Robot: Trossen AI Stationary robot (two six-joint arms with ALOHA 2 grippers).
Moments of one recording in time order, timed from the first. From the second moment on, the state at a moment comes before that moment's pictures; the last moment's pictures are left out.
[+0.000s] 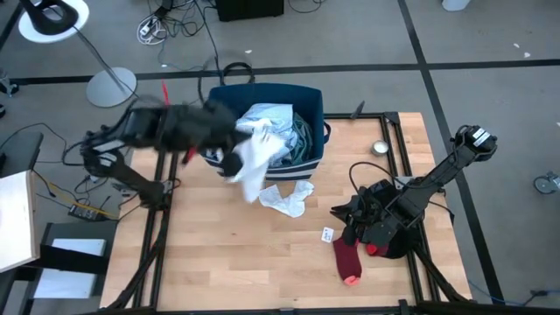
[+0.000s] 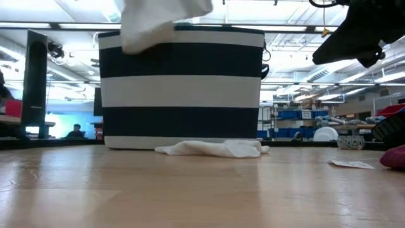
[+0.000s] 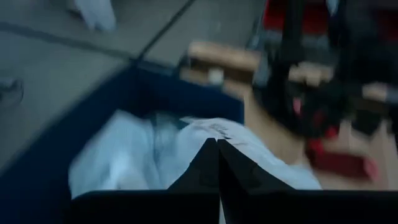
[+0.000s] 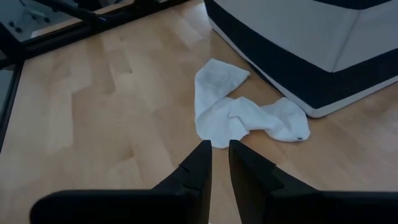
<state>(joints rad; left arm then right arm) -0.07 1.46 2.03 -1.13 -0.43 -0.25 0.69 1.18 0.64 -0.26 0.86 0.89</state>
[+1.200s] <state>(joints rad) 0.37 2.32 2.30 -1.33 0.04 -0.03 0.68 1.18 0.64 -0.26 0.86 0.84</state>
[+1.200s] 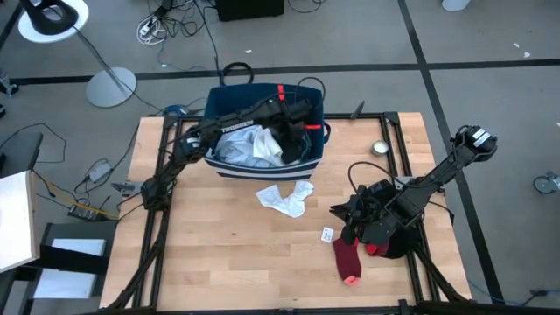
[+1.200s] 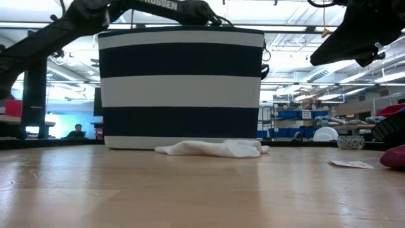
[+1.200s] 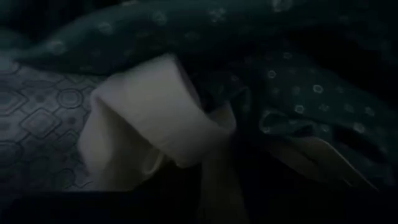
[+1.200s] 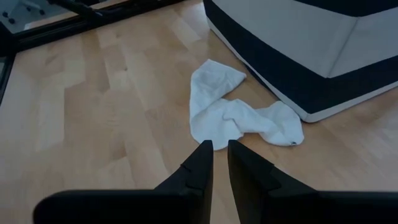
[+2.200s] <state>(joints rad) -0.18 1.92 2.35 -1.34 -0.17 -0.08 0.67 1.18 0.64 -0.25 0.83 0.85</state>
